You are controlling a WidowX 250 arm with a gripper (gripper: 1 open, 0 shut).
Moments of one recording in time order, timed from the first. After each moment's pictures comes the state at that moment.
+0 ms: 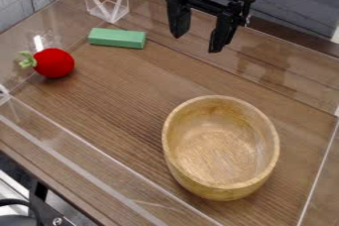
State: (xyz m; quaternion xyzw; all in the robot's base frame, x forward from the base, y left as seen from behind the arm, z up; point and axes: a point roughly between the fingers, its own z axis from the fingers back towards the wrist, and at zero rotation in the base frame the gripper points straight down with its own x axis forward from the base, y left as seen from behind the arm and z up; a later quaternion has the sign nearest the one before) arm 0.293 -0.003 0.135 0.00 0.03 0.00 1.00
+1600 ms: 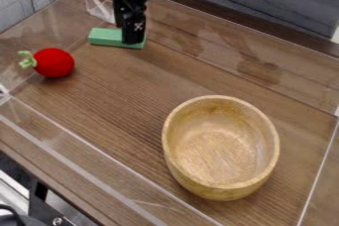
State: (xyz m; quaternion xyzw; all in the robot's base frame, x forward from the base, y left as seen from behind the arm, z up) arm 0.333 0.151 0.060 0.01 0.03 -0.30 0.95
